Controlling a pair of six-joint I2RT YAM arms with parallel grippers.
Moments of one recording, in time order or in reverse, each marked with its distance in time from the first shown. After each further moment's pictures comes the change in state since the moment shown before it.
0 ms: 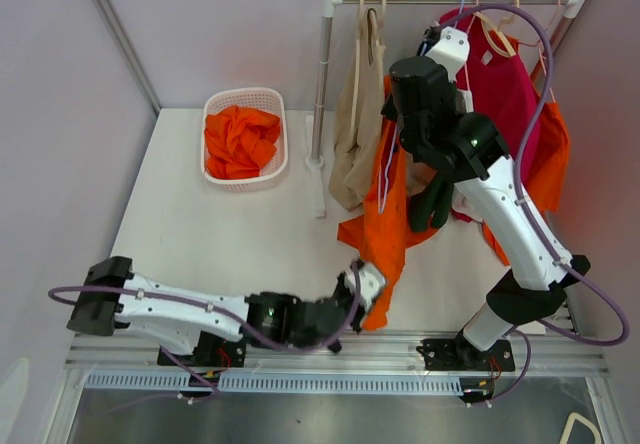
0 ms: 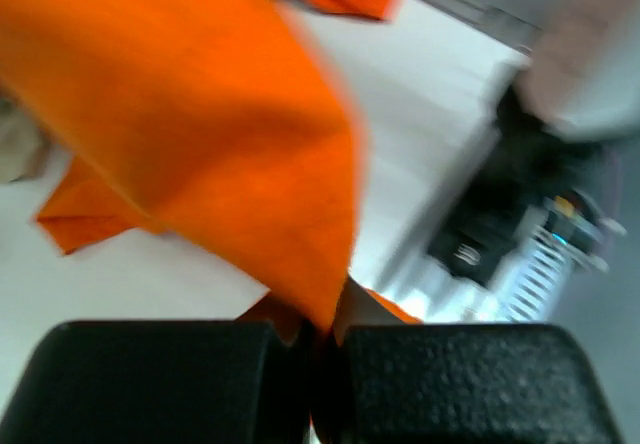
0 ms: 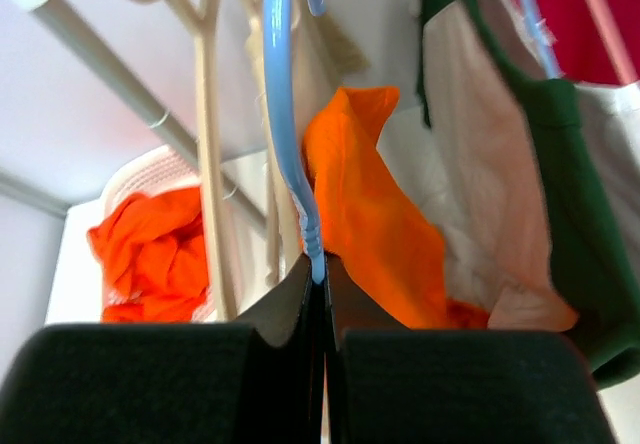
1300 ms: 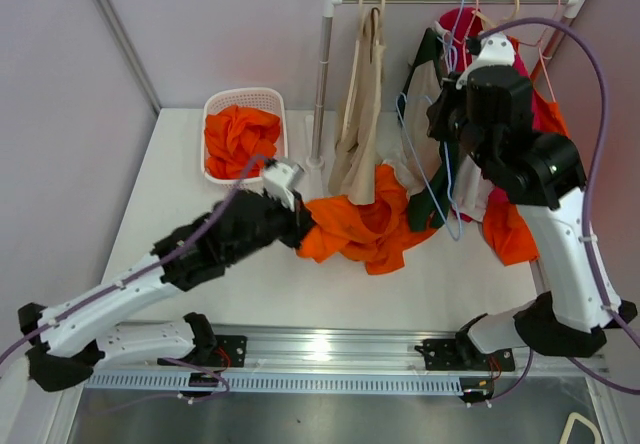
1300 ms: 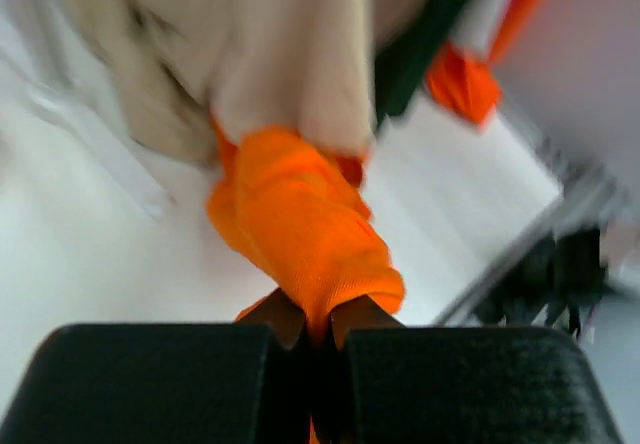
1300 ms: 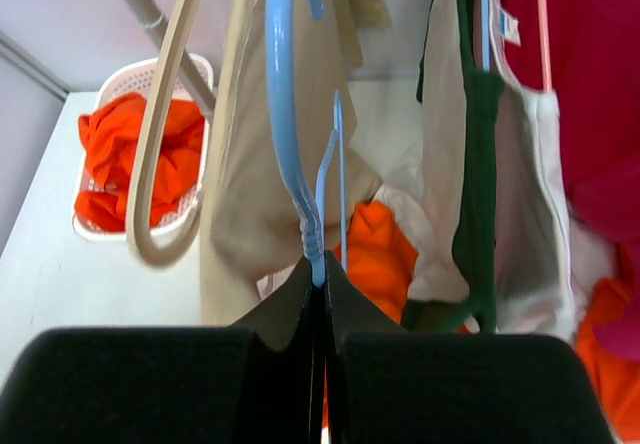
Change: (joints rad) left arm 0.634 -0.313 0.208 -0.546 0.464 -0.115; right arm -0.144 -0.231 -0.090 -0.146 -0.386 -0.211
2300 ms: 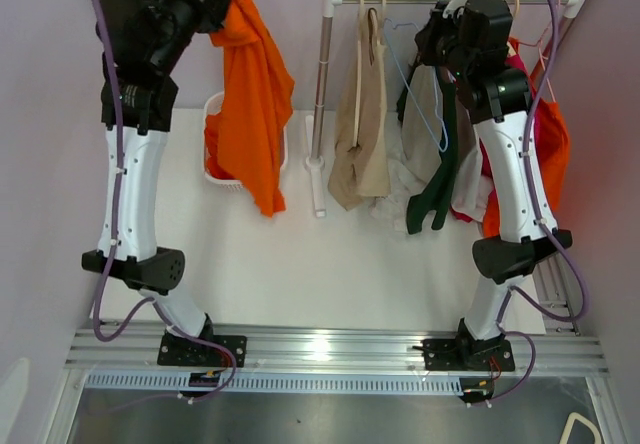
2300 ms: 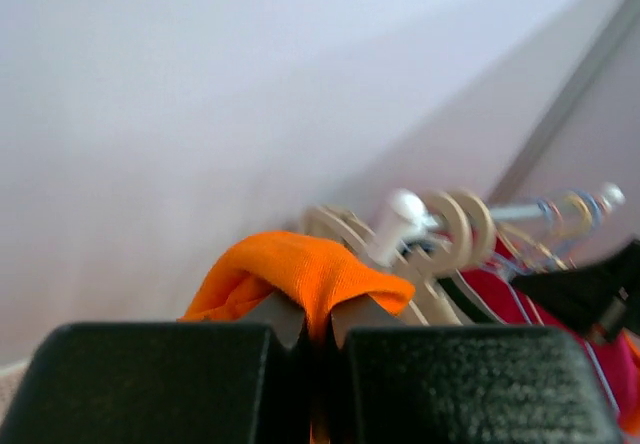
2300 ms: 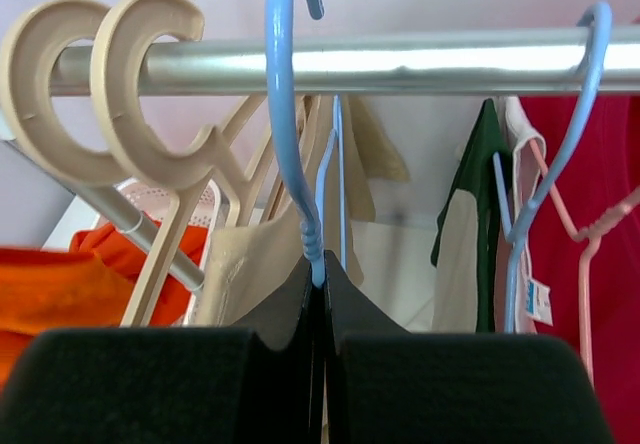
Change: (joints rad) left arm 0.827 0.751 1.349 -0.015 0.441 -0.015; right arm -0.301 0.445 0.326 0.339 -0.360 -0.169
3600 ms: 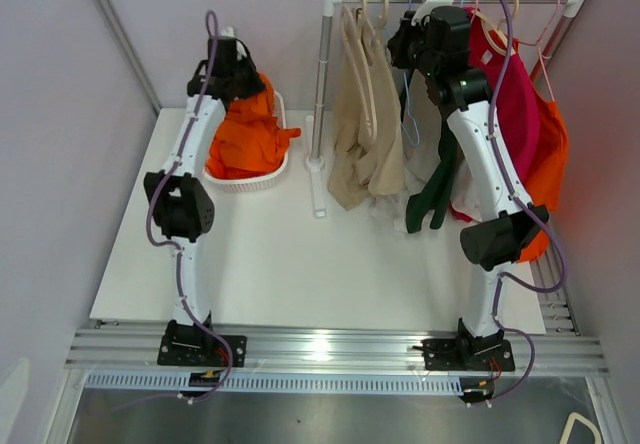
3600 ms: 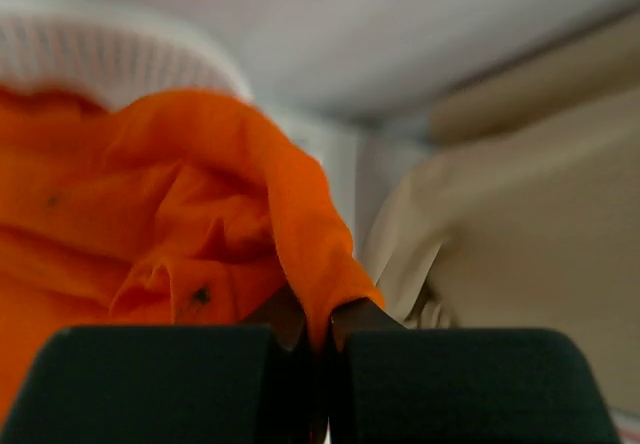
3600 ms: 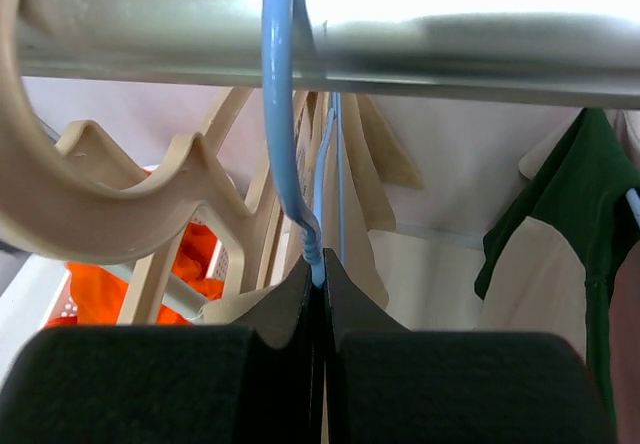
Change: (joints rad) left arm 0.110 0.486 -0.074 -0.105 -0.113 -0.134; right arm 0.019 0.144 -0.063 0.201 -0.068 0.000
